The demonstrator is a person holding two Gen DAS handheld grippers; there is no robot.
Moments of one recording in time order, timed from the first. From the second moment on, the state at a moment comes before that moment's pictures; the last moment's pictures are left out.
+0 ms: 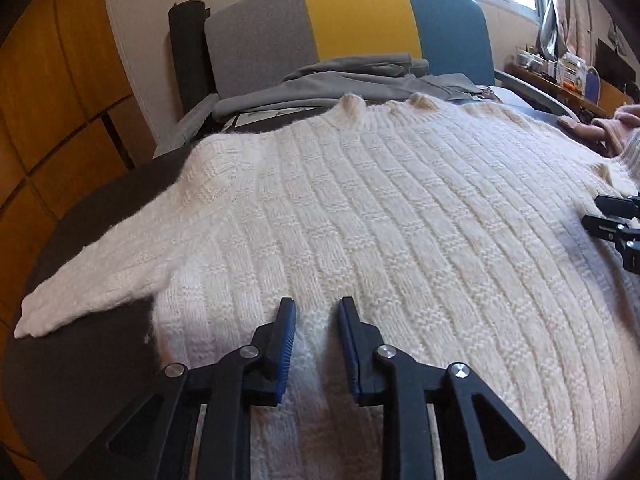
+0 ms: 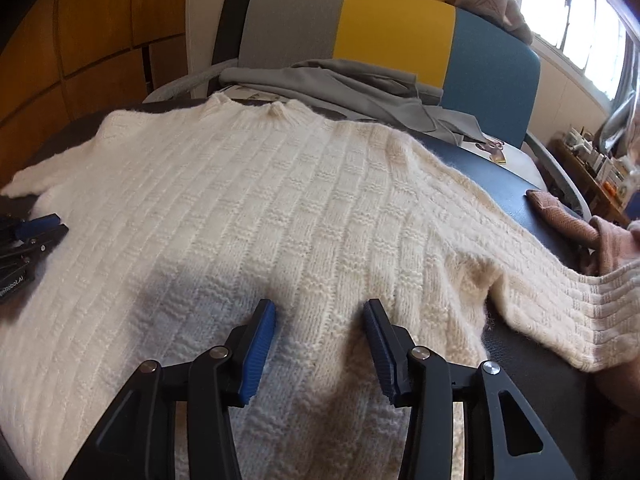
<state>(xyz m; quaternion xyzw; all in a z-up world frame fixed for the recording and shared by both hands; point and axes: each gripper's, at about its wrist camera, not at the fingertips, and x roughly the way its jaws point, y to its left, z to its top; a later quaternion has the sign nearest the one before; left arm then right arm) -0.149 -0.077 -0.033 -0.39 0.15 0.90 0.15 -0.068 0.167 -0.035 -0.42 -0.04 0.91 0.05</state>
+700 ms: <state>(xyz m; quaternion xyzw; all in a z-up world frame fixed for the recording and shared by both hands) -0.107 -0.029 -0.032 -0.36 0.21 0.90 0.14 0.080 0.371 0.058 -0.22 0.24 0.90 0.30</state>
